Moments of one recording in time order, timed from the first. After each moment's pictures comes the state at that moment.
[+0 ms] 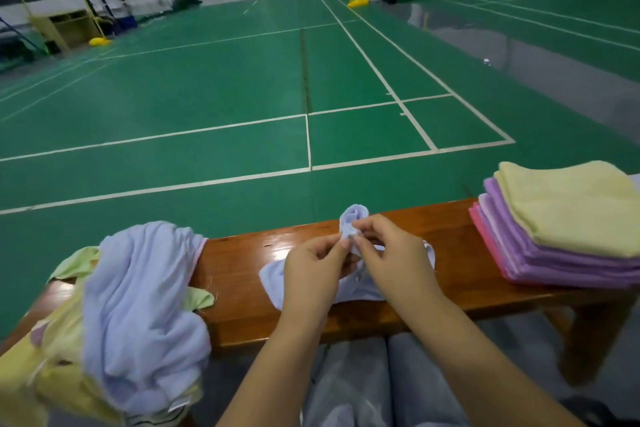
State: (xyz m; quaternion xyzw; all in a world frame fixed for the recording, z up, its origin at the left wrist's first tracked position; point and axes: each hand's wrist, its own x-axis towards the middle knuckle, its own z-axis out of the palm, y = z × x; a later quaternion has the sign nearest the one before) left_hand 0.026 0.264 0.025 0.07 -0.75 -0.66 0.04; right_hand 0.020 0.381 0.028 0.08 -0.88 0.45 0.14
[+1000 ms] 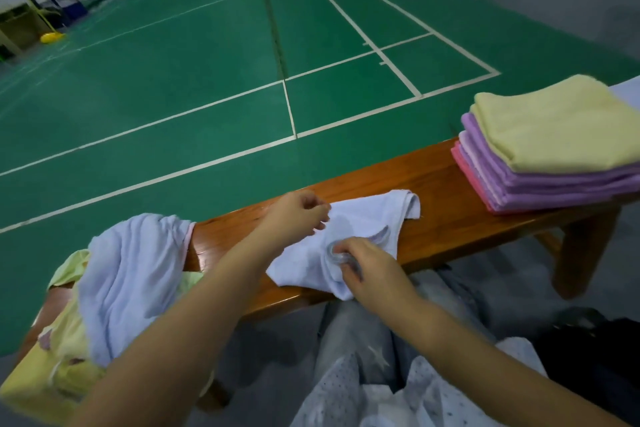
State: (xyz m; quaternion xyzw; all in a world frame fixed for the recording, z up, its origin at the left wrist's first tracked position) left_hand -0.033 0.242 0.016 -0.02 -0.92 -0.36 -0.16; right_hand 0.055 0.377 -0.051 0.10 -0.89 0.44 0.03
